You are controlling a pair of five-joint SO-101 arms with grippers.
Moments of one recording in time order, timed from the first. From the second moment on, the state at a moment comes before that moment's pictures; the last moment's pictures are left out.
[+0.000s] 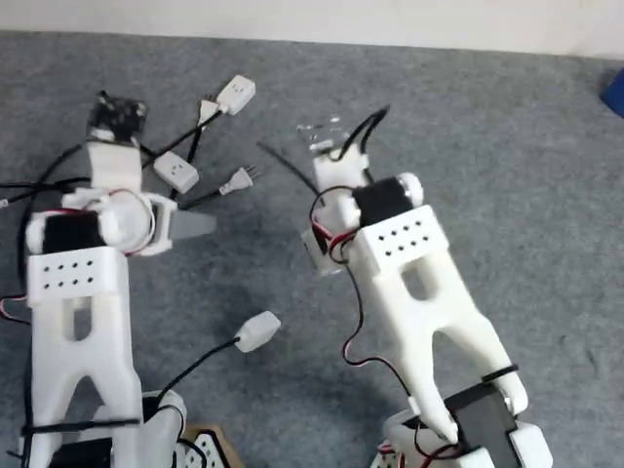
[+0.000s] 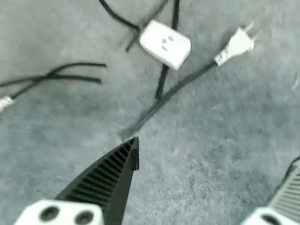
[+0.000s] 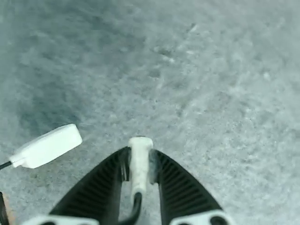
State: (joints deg) left arm -16.1 -32.7 31.6 65.5 -13.9; right arm -29.1 -13.1 12.8 83.7 5.1
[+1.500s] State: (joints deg) left arm -3.9 2.1 17.8 88.5 -35.6; right arm -38.7 -24.4 11.9 92.6 9.5
